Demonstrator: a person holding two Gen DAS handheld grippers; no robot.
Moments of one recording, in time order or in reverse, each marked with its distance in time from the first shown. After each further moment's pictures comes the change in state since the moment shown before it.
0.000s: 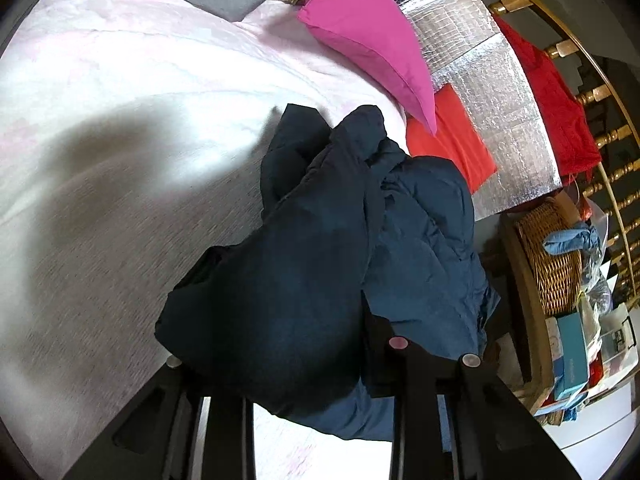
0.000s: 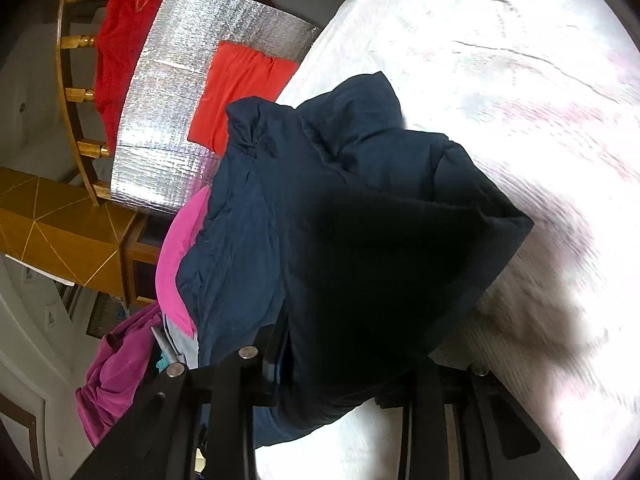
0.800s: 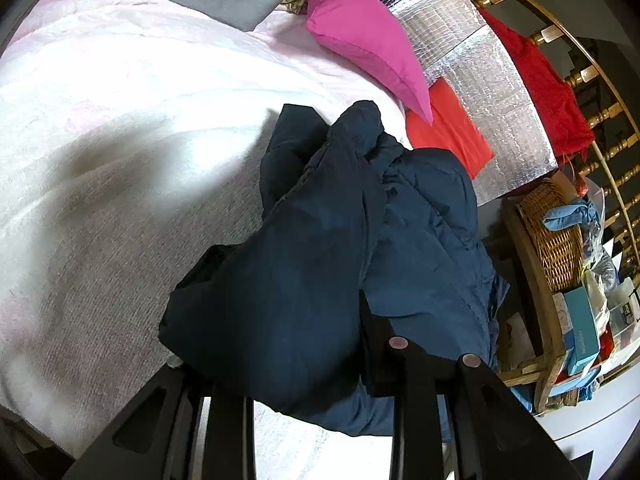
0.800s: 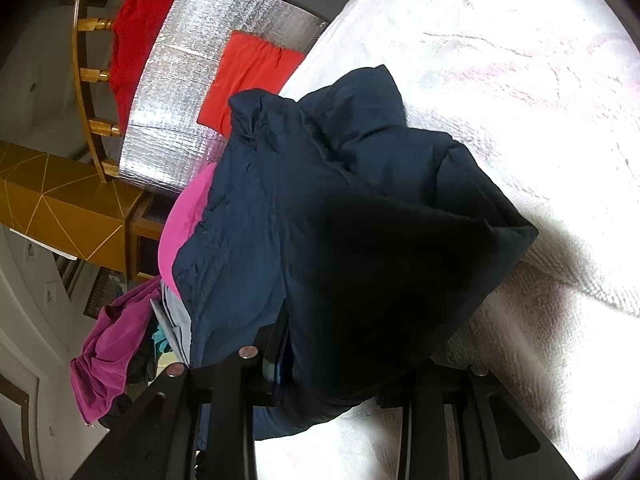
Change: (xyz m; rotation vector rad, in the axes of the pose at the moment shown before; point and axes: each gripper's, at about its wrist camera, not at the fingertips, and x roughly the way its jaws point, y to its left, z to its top) left arm 0.023 -0.012 0.014 0.057 -0.007 0.030; right arm -0.030 -0.022 -0.003 -0.049 0.048 0.017
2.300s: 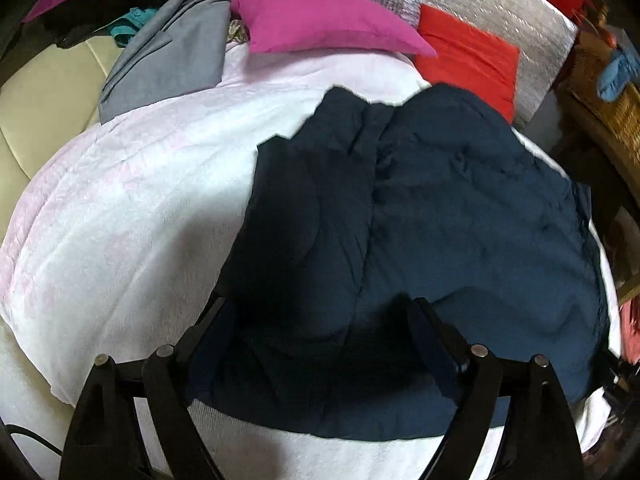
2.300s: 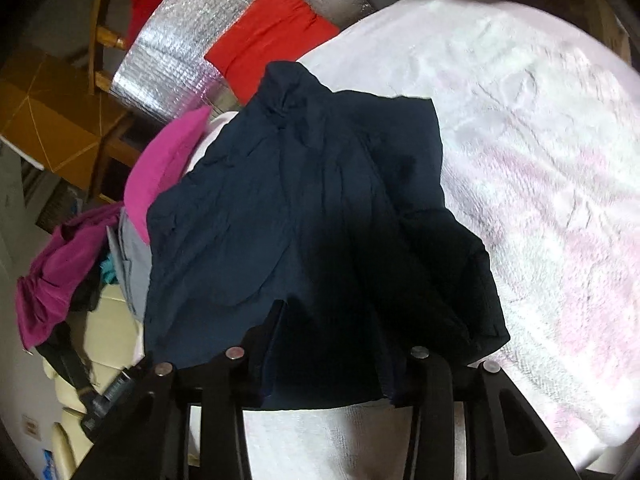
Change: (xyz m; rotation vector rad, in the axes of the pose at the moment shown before) left arm 0.021 -0.078 -0.004 0.436 0.022 0.416; right arm -0.010 0.053 0.017 -0.333 0.125 -0.241
